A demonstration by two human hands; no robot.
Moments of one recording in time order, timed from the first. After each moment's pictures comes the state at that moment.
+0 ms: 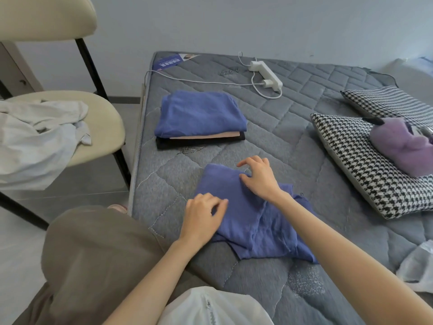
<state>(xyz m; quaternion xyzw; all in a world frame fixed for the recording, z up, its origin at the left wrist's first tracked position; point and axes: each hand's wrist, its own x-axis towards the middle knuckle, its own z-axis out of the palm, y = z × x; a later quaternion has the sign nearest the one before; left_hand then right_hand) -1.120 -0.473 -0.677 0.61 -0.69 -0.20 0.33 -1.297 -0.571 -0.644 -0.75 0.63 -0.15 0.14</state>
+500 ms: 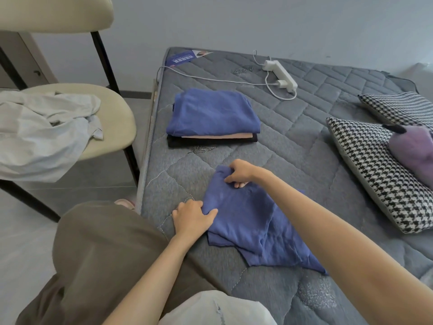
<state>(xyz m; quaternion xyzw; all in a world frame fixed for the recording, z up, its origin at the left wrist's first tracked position) -1.088 -0.488 -0.687 0.76 -0.57 -0.28 0.13 -1.230 -0.622 -0.636 -0.70 0.61 0.07 0.36</state>
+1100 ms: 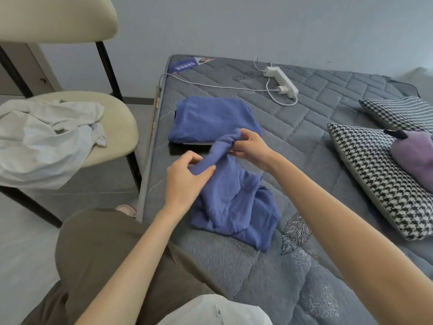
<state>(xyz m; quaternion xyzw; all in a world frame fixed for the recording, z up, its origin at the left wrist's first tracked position) -1.065 -0.521 -0.594 0.61 -0.54 -0.27 0.51 -1.232 -0.646 -0.585 -0.56 0.51 -0.34 0.56</state>
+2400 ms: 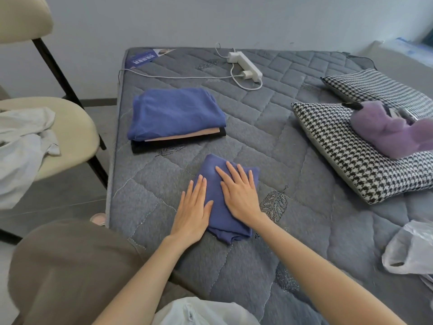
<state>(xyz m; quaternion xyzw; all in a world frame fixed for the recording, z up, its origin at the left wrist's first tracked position) -1.134 -0.502 -0.710 0.58 -0.76 -0.25 0.17 -1.295 -0.534 -0.694 -0.76 0.64 -0.14 0.05</state>
